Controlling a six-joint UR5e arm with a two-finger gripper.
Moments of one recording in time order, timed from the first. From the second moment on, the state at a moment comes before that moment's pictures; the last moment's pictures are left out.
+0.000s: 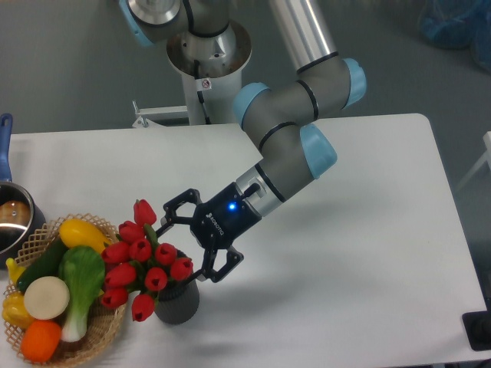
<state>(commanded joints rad) 2.49 -1.99 -1.71 -0.92 0.42 1.29</state>
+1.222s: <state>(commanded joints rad) 2.48 -1.99 -1.74 -0.91 0.42 1.36</state>
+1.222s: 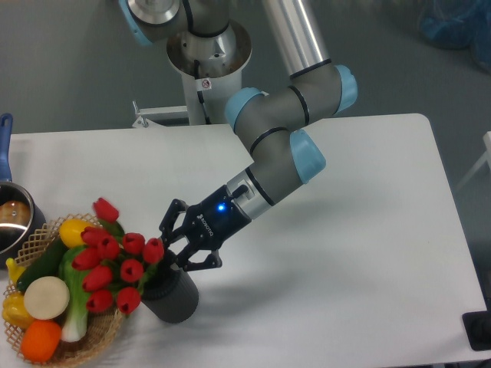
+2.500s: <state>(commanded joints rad) 2.52 -2.00 -1.72 -0.91 0.42 1.43</state>
